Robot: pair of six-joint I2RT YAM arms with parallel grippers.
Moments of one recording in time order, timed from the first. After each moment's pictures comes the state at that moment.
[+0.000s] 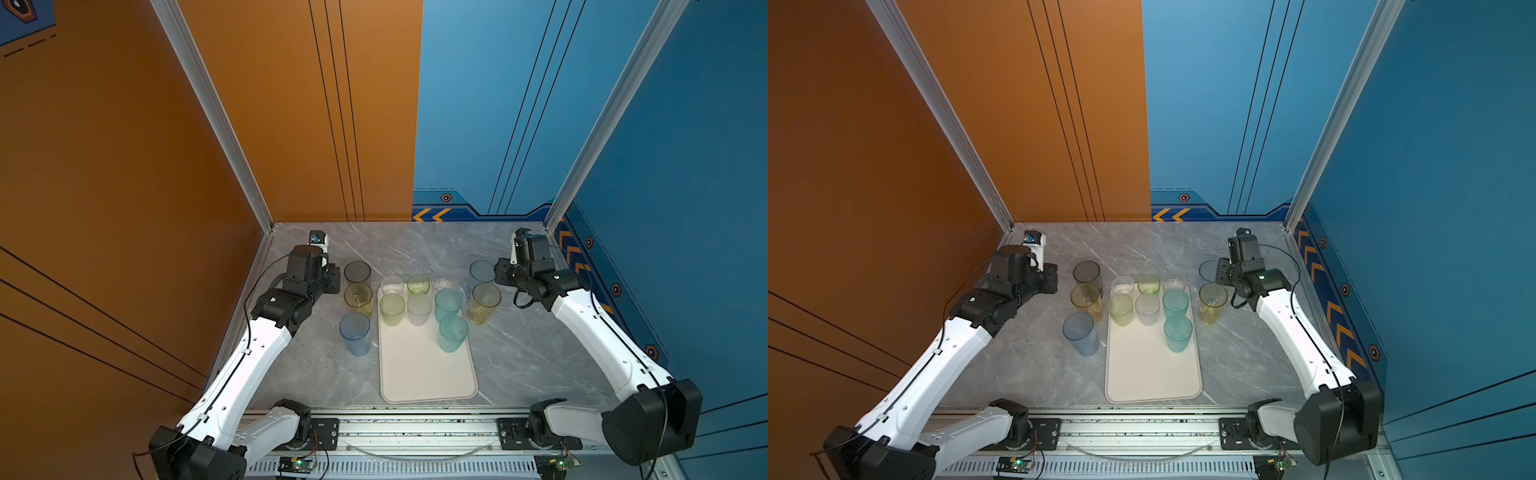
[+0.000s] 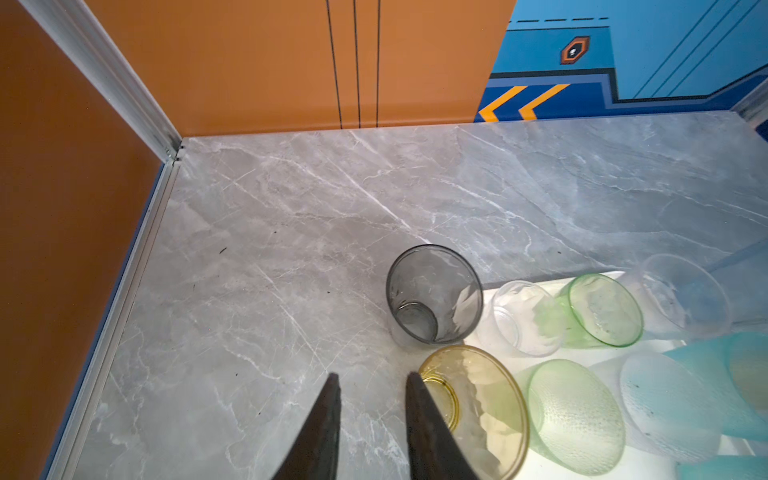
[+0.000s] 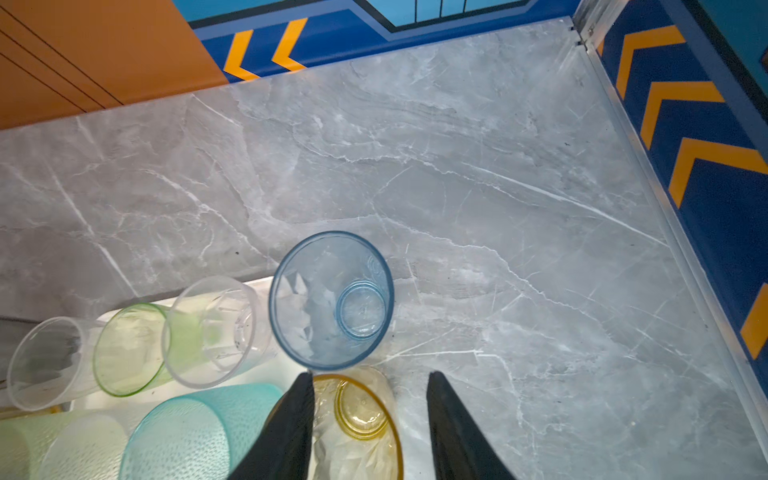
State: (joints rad) left arm -0.28 1.08 1.07 -0.58 -0.18 -0.16; right arm 0.20 1.32 1.17 -0.66 0.15 0.32
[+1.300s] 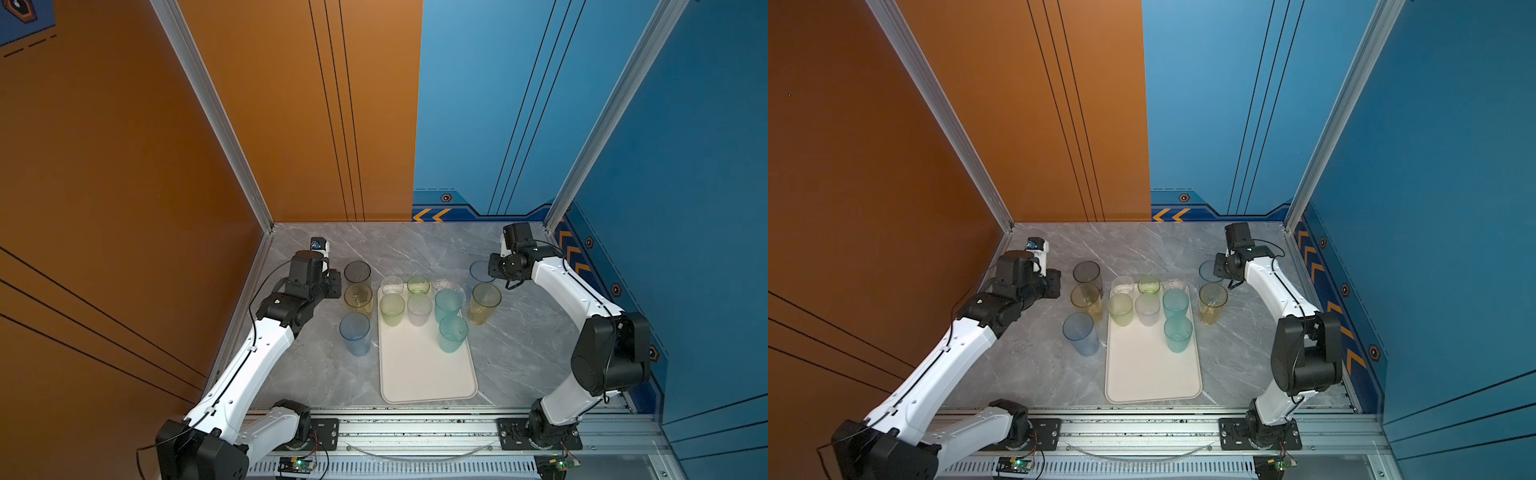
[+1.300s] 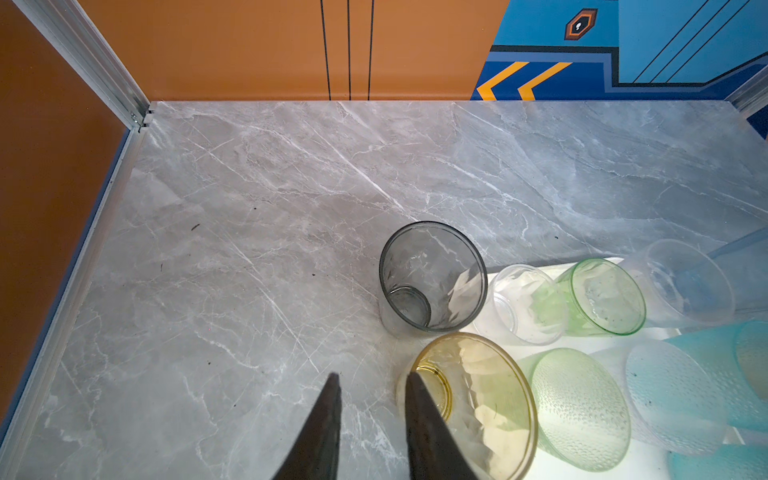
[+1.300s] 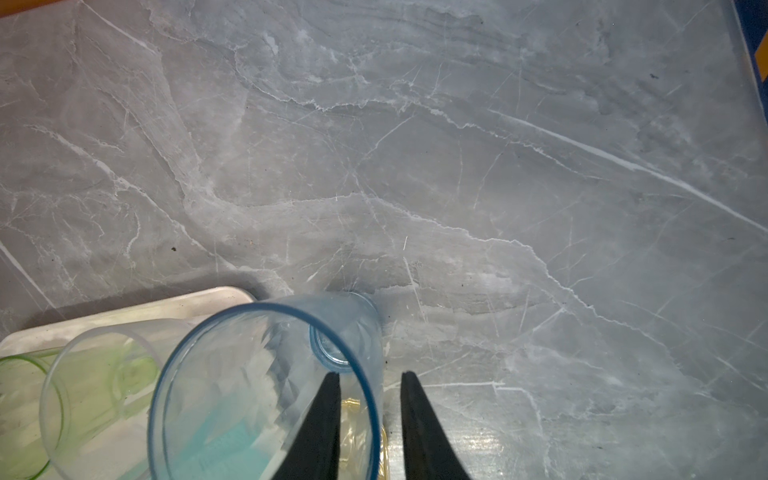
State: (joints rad) left arm -0.26 1.09 1.00 -0.52 -0.12 -0.18; right arm 0.13 1.65 1.33 -0.70 0.04 0.28
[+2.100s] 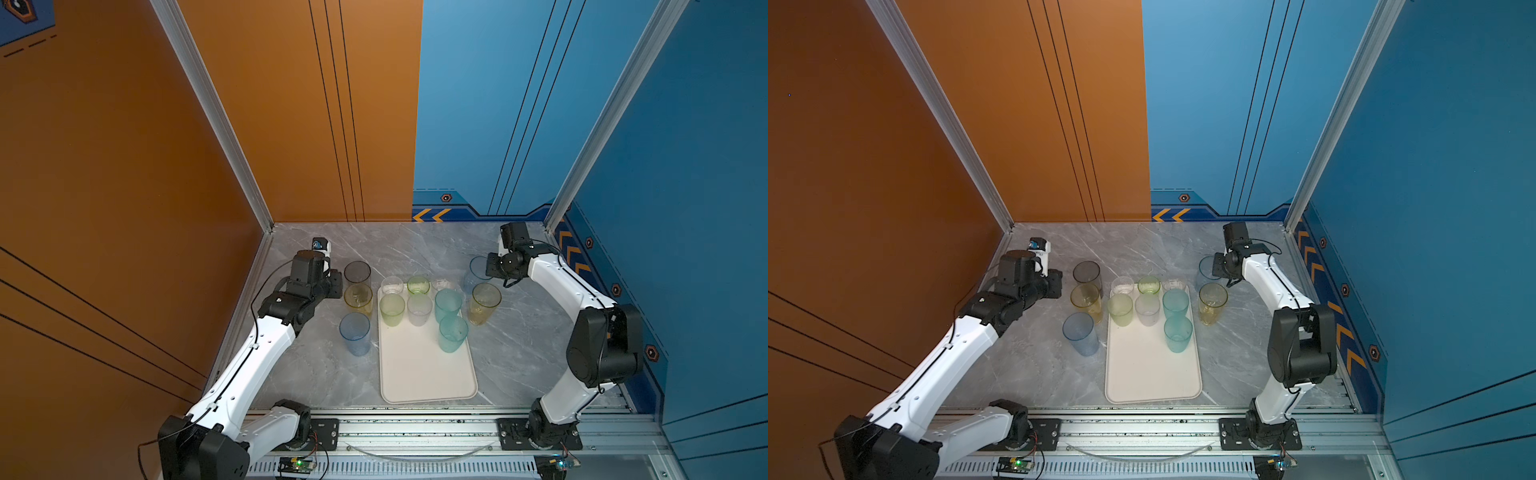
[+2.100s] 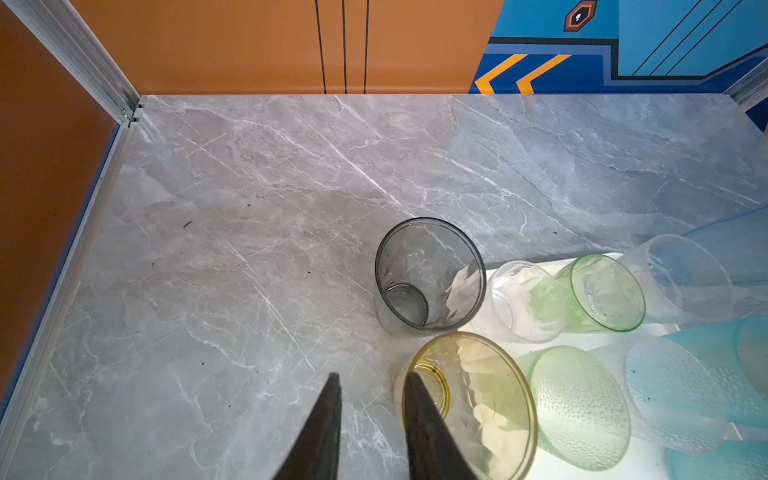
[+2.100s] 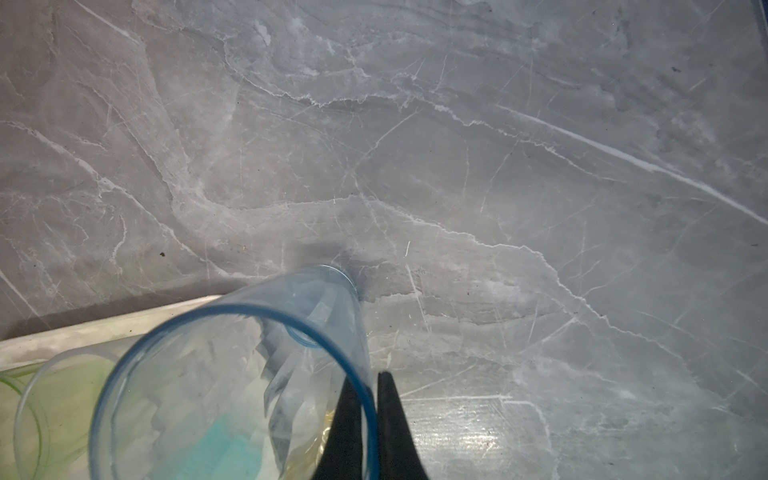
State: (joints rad) left arm -0.26 1.11 1.00 -0.52 -0.11 -0.18; right arm 0.13 1.70 1.36 -0.70 0.04 0.28
